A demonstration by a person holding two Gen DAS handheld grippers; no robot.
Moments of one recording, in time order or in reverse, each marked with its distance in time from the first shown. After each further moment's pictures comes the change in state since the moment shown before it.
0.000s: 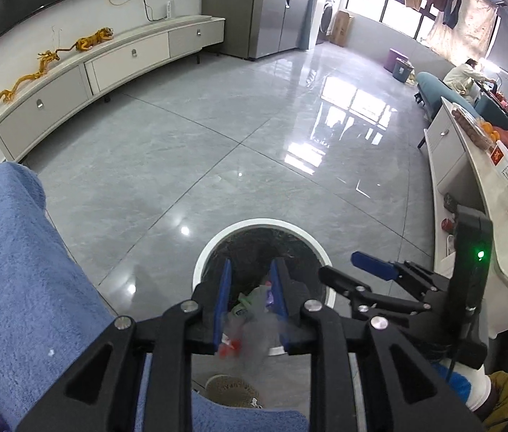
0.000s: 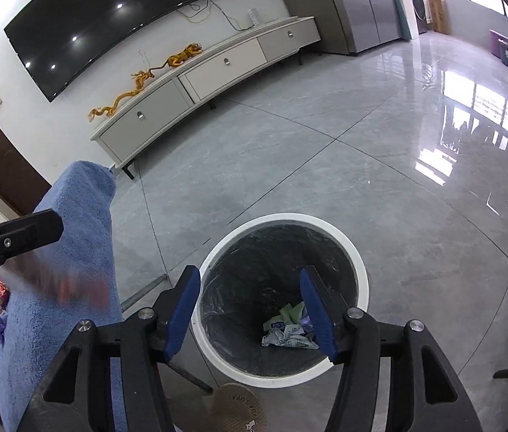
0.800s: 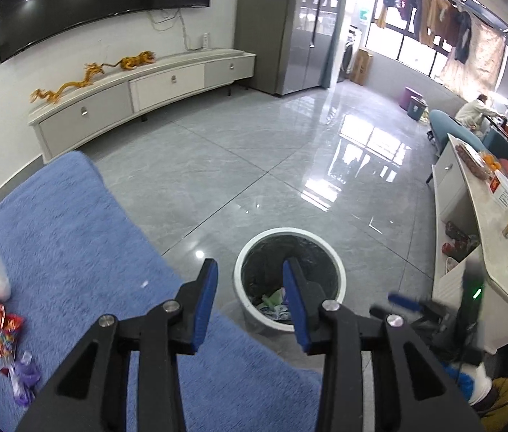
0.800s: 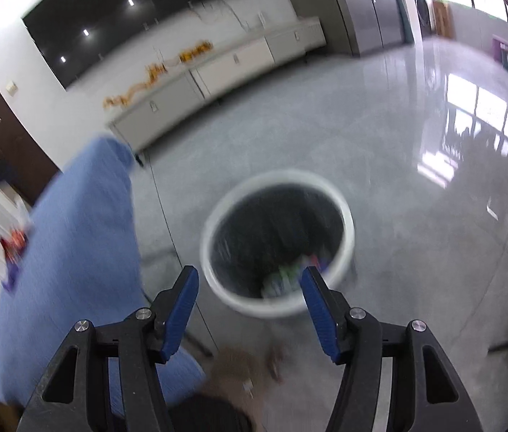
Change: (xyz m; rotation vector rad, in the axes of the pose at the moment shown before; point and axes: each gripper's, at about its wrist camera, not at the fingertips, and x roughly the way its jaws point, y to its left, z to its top) left arm -0.113 0.046 -0.057 -0.086 -0.143 0.061; right arm -0.041 -0.002 -0.084 -0.033 0.042 -0.001
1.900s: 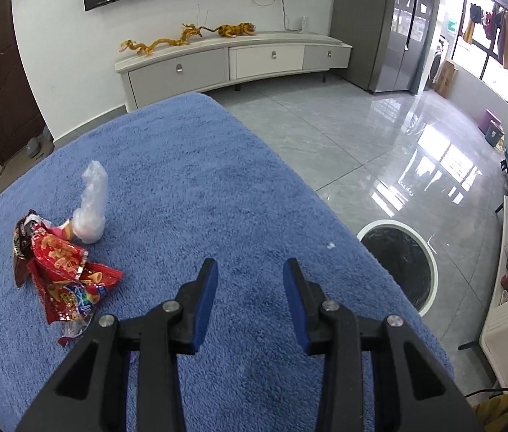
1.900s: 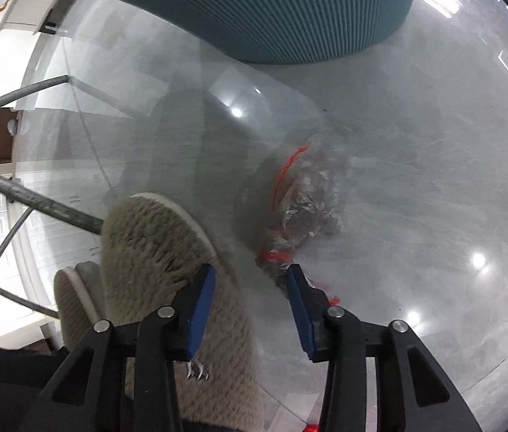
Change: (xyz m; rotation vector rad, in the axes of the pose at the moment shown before) left arm 0.002 0.131 -0.044 -0.199 0.068 0.262; right arm 0.339 -0.055 -0.203 0.230 0.693 -0.006
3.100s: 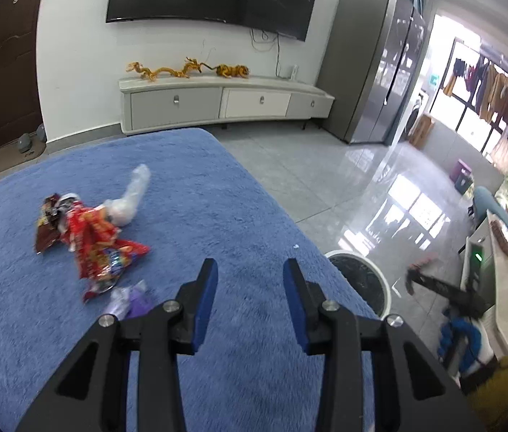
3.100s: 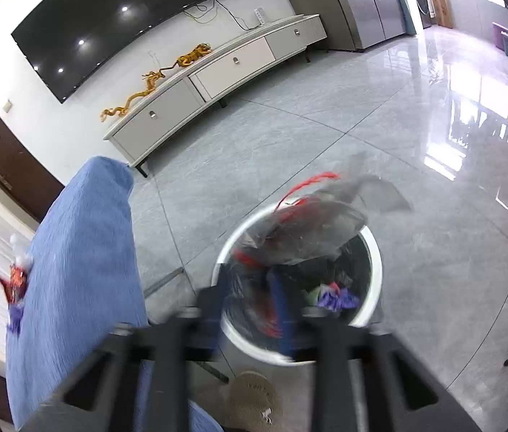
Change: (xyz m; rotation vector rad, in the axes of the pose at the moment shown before) left arm -0.105 0.045 -0.047 -0.116 -0.192 -0.145; right arm -0.411 0.093 -0.006 -0.201 -0.713 0.058
